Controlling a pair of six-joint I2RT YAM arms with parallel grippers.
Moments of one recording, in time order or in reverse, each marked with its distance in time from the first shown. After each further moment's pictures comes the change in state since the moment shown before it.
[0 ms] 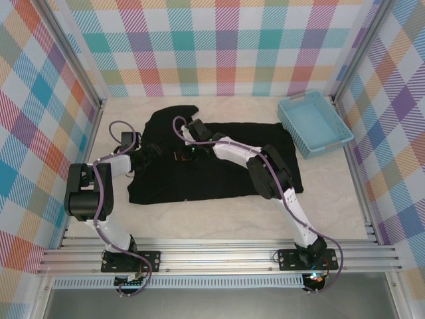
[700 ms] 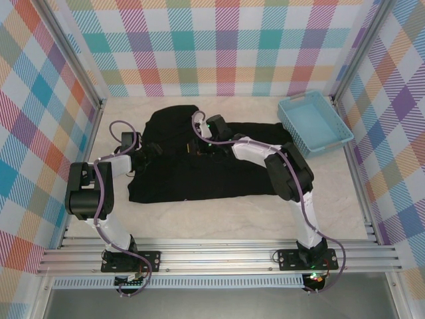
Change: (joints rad) left arm 0.000 0.013 -0.003 0.037 0.016 0.000; right arm -0.100 -0.221 -0.323 0.232 -0.006 -0.018
